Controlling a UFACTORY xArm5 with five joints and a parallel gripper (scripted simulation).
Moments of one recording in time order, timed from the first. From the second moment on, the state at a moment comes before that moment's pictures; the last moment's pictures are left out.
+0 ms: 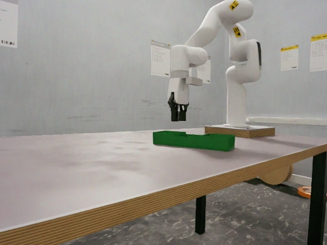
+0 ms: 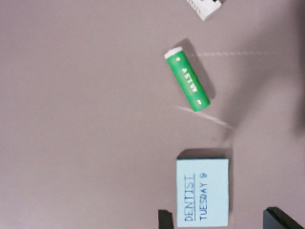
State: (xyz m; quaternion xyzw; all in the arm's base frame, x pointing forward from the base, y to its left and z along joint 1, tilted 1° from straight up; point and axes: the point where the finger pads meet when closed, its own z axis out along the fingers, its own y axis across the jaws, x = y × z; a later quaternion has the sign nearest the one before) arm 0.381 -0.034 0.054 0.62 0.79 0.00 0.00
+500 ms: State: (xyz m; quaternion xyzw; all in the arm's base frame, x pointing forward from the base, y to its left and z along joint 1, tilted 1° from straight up) arm 0.381 -0.031 0.055 0.61 0.79 0.00 0.01
